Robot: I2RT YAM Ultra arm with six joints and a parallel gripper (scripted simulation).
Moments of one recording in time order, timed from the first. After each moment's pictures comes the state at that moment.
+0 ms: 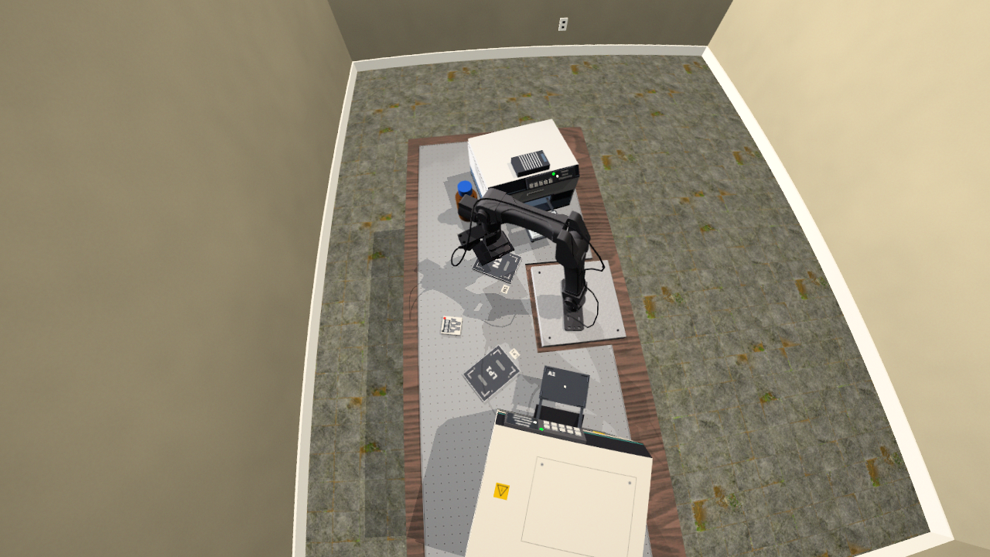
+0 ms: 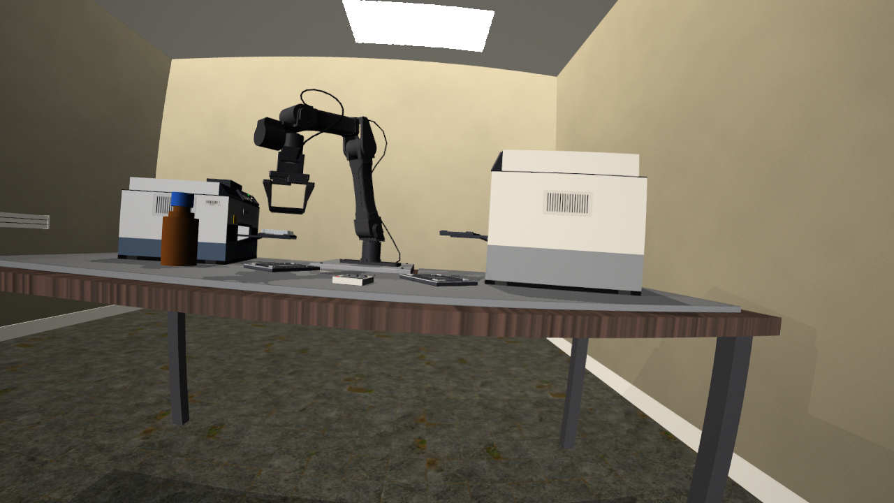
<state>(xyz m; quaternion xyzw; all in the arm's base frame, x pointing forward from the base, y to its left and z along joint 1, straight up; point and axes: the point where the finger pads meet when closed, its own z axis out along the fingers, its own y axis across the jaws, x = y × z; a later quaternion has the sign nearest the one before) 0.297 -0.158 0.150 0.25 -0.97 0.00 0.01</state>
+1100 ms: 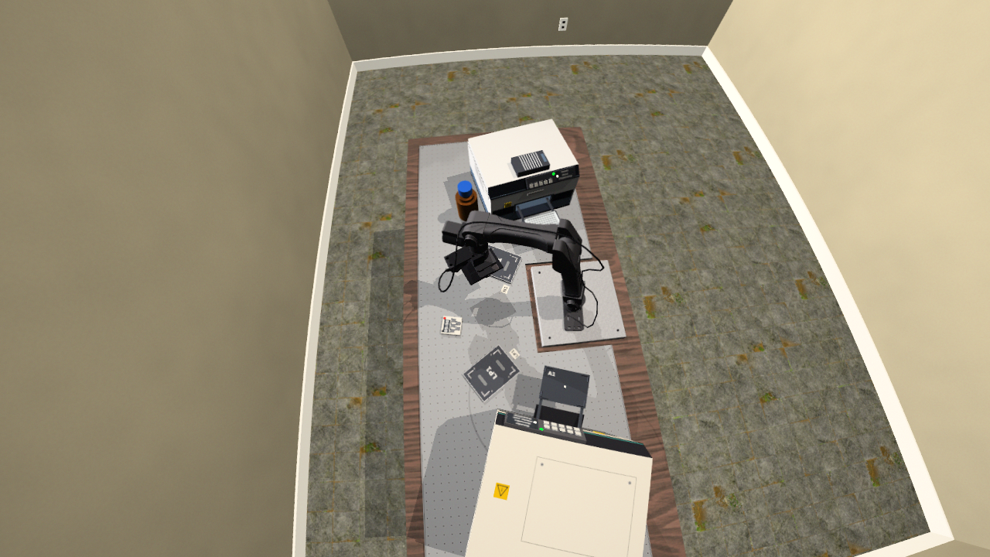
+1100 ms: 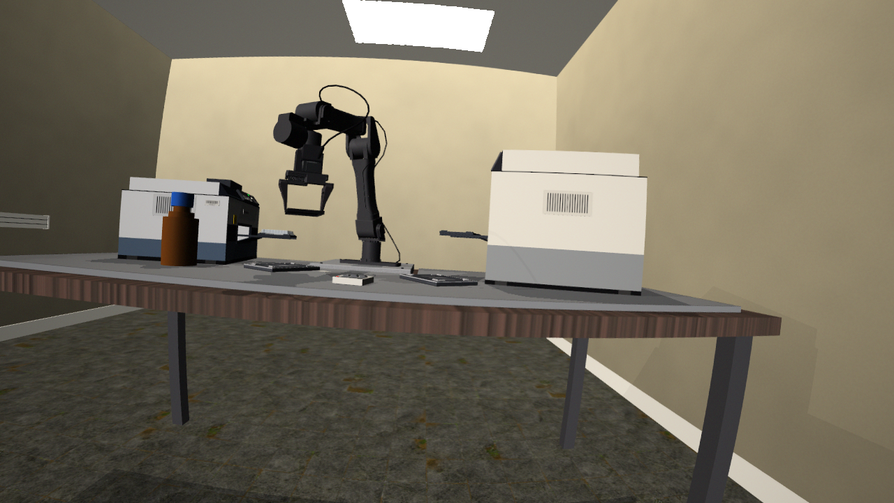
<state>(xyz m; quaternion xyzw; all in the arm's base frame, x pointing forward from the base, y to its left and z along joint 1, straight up) 0.336 -0.090 0.143 0.27 -0.96 0.00 0.01</state>
